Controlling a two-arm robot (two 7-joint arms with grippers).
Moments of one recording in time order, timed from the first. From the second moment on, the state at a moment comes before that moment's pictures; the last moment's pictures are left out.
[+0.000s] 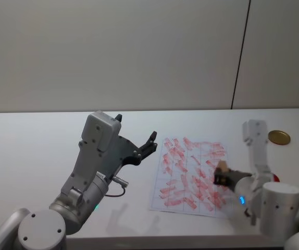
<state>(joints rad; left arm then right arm) -0.24 0.38 0.45 -1.63 -0.20 0.01 -0.01 0.42 0.01 -0.26 -1.12 0.32 0.47 -0.13</state>
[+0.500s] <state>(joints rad) -0.24 0.38 0.45 -1.63 -0.20 0.01 -0.01 0.44 -0.04 -0.32 -1.03 0.28 0.49 -0.10</state>
